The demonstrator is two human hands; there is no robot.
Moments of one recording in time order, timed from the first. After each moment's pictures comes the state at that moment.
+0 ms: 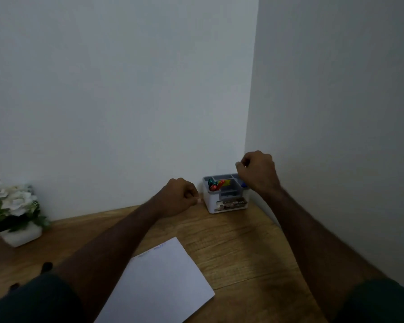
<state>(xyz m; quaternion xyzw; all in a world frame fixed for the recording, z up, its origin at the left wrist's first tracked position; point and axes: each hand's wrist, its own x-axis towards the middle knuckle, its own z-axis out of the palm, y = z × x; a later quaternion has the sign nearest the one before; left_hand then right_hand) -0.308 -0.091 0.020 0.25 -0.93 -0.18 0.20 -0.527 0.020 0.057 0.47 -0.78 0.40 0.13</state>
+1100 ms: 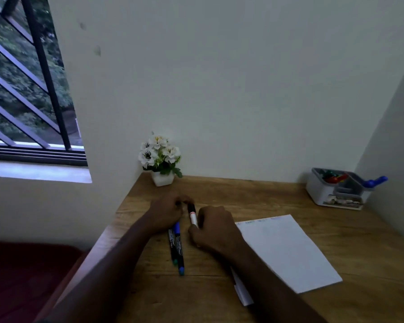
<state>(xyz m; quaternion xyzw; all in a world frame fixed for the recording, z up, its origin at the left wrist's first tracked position) 0.015 -0.084 -0.064 0.45 -0.82 -0.22 0.26 -0.146 0.001 -0.057 0.72 -0.64 0.27 -0.04</state>
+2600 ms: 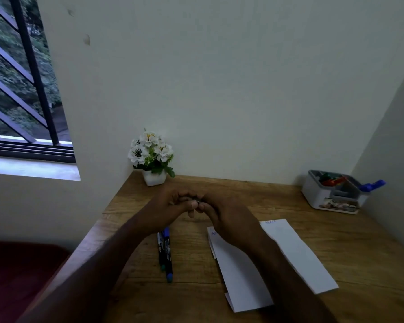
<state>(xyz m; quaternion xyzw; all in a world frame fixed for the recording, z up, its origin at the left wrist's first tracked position) -0.008 -0.059 -0.034 0.26 -0.80 -0.38 0.39 -0.200 -0.007 -0.038 0.79 -0.54 0.30 -0.04</state>
